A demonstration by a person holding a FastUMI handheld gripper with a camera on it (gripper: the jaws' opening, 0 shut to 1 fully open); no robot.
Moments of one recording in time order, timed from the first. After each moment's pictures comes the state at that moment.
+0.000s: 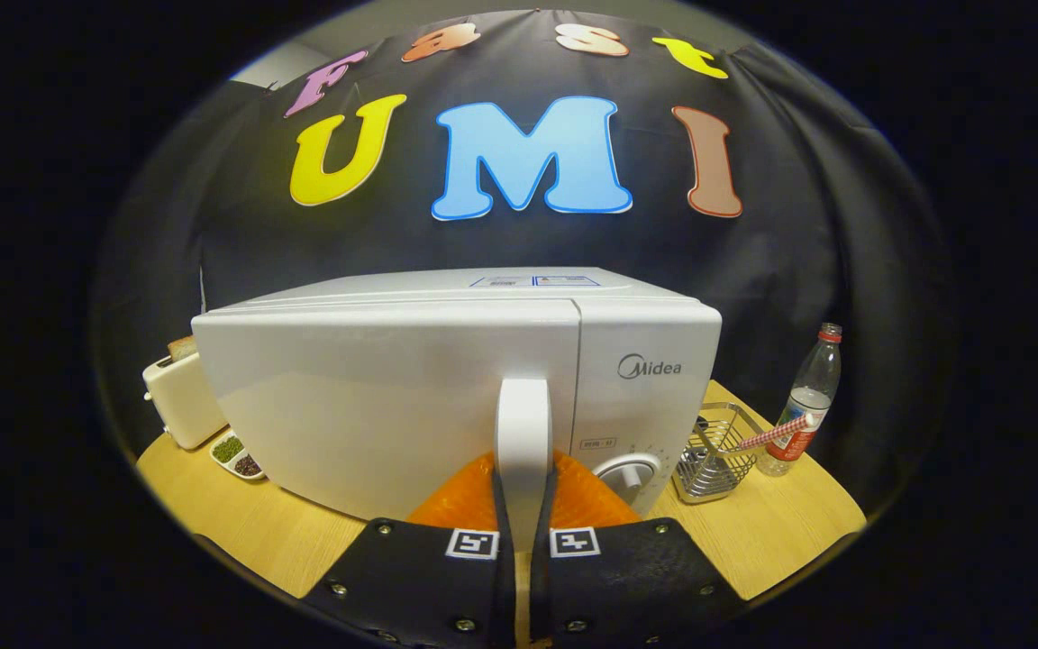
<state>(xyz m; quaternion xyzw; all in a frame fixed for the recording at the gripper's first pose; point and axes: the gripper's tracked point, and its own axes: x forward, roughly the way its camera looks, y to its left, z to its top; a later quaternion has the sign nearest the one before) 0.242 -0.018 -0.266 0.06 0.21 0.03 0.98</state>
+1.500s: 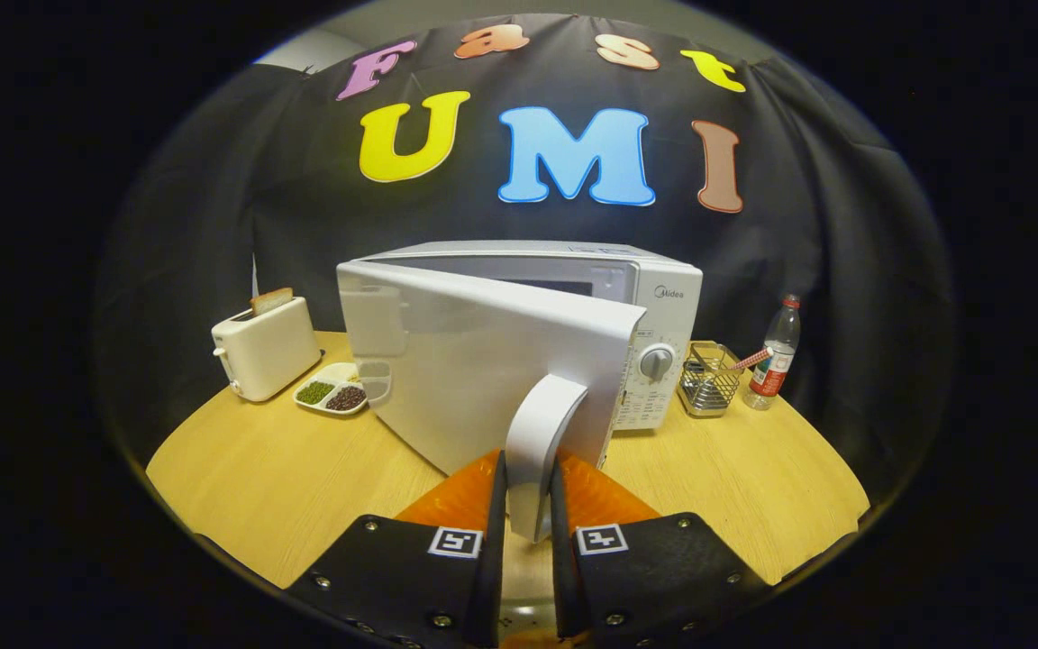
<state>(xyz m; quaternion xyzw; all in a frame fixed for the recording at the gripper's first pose) 0.065 0.065 -0.235 0.04 0.25 0.05 0.97</state>
